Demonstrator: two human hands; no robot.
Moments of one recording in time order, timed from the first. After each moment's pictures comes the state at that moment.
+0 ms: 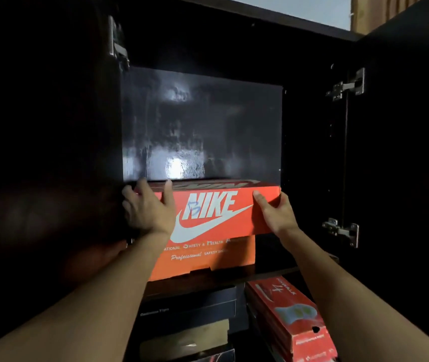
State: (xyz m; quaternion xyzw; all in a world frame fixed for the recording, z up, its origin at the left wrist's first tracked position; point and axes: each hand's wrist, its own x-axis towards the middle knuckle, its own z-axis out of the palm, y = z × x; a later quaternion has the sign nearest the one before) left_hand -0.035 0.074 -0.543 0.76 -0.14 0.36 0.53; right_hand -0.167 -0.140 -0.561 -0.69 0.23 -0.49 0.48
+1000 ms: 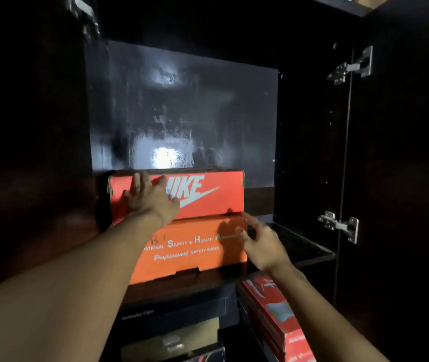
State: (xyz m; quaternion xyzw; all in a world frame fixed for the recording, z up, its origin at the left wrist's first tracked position) left_hand 0.009 0.032 -0.529 0.91 -0.27 0.24 0.22; right_hand -0.159 -0.136 -0.617 -0.83 0.24 -0.37 0.33
